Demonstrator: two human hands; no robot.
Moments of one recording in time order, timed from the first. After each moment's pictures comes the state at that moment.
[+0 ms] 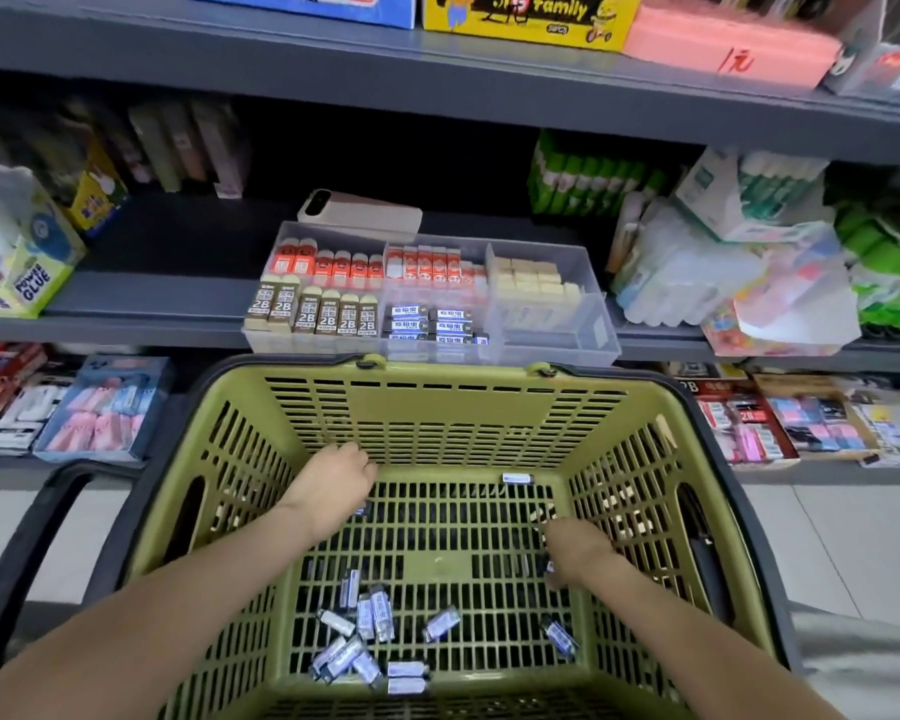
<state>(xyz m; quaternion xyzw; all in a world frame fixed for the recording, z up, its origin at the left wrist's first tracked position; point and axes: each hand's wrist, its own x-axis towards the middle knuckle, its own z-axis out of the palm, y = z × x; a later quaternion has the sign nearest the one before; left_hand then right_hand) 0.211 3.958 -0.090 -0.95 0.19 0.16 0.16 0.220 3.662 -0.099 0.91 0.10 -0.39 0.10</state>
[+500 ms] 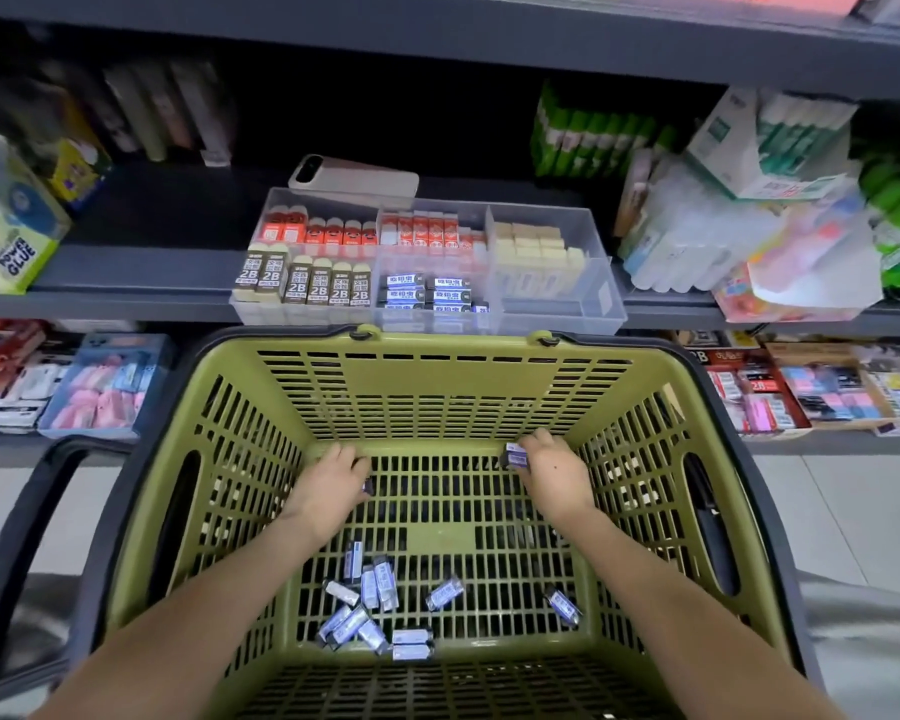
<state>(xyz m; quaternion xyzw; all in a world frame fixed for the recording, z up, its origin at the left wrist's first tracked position) 0.188 3.955 -0.133 -0.98 0.09 0.17 0.08 0.244 3.680 -0.122 0.99 0.13 -0.10 -0.05</state>
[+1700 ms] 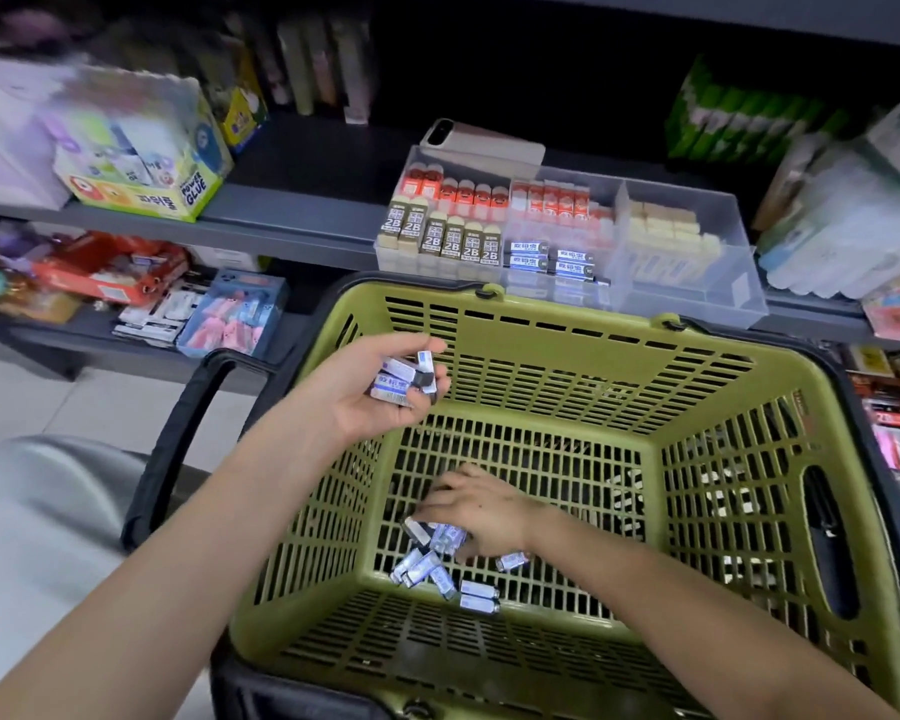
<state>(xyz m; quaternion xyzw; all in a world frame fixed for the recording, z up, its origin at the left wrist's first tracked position) 0.174 3.984 0.035 -0.39 -0.34 0.20 -0.83 0.184 3.805 -0.140 0.74 0.64 -0.21 0.00</state>
